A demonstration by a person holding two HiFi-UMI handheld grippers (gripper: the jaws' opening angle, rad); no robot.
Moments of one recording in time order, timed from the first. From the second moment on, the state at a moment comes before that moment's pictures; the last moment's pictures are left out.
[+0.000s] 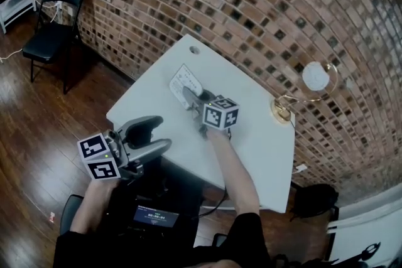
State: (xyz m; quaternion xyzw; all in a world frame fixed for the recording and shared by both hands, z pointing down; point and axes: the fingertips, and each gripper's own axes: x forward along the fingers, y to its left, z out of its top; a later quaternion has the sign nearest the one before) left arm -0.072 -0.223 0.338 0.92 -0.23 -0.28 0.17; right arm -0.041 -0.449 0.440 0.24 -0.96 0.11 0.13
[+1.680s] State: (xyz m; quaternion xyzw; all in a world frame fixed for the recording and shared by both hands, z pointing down) left arm 0.104 -0.255 0.303 0.96 -0.02 -0.22 0.19; right arm 0.208 -0.375 0.285 0.16 -0.98 0.12 0.06
